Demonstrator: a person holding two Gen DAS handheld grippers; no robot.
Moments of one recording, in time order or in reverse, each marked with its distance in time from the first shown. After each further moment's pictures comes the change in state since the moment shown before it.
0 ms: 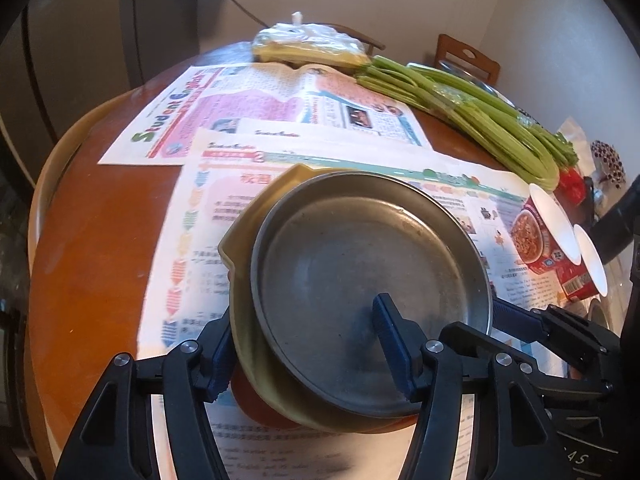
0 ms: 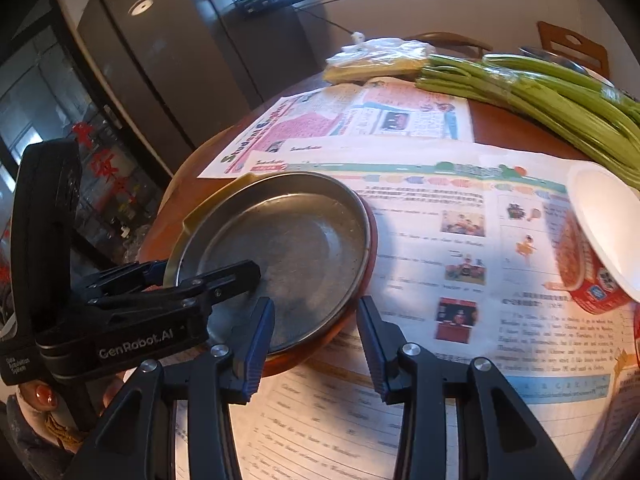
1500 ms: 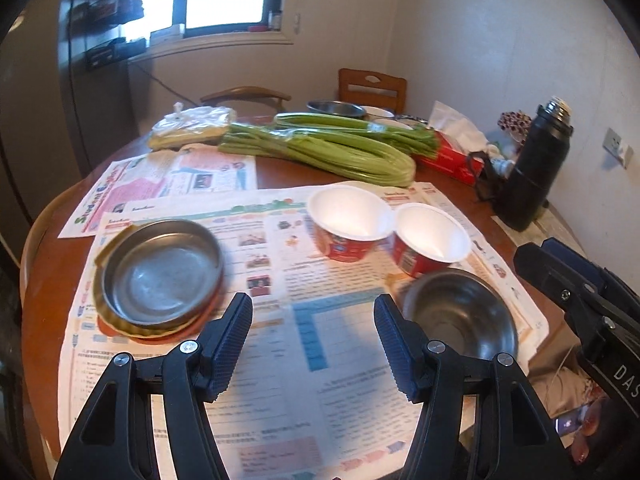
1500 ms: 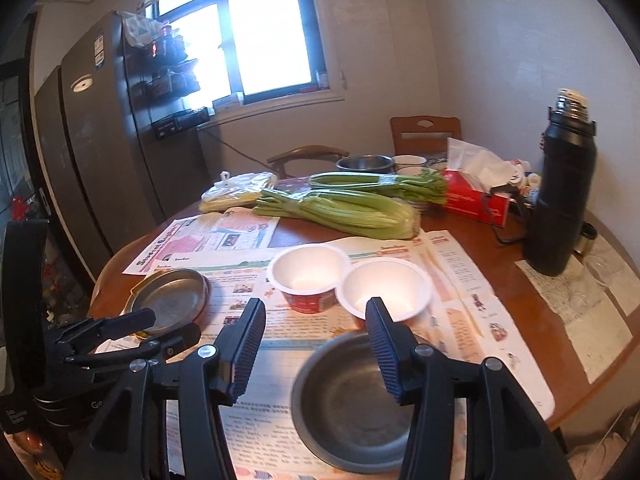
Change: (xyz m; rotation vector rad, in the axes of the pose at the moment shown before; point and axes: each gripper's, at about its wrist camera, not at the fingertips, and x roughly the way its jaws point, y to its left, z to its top) left arm -0.110 -0.187 -0.067 0.208 -0.205 -0.104; right arm -0.239 -0.070 -0.083 0.097 -0.419 -0.403
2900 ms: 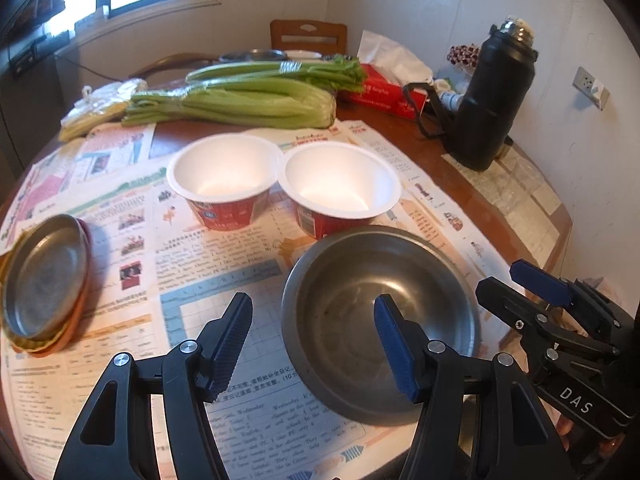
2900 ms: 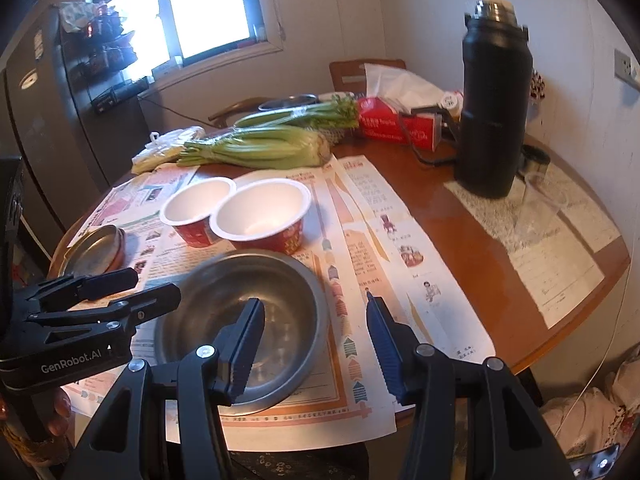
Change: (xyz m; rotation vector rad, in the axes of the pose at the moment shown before) left arm 0.076 -0.081 -0.006 0.108 0.187 -0.127; right arm 0.025 -0.101 -0.050 0.103 0.199 -0.112
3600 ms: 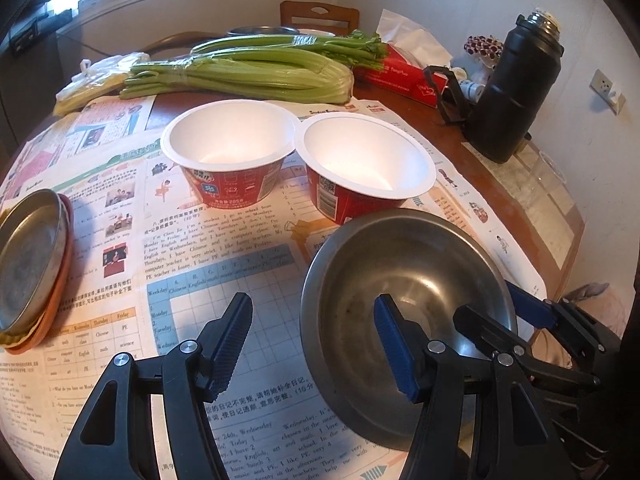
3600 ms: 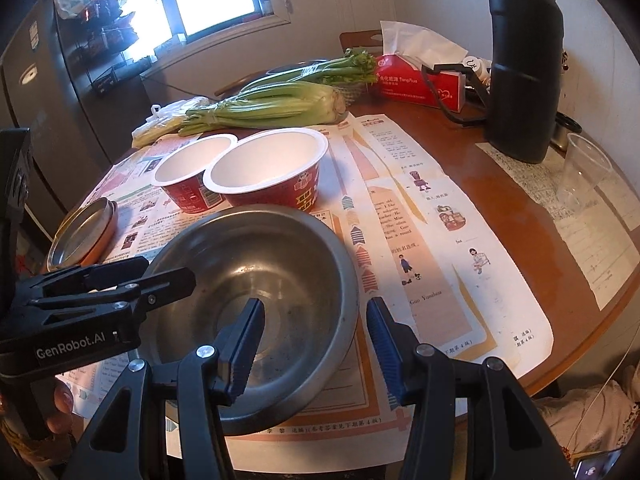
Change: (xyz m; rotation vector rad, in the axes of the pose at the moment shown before) left arm 0.032 0.014 -0.002 -0.035 0.042 -0.004; right arm 0.043 0.010 -0.016 -0.008 0.071 0.049
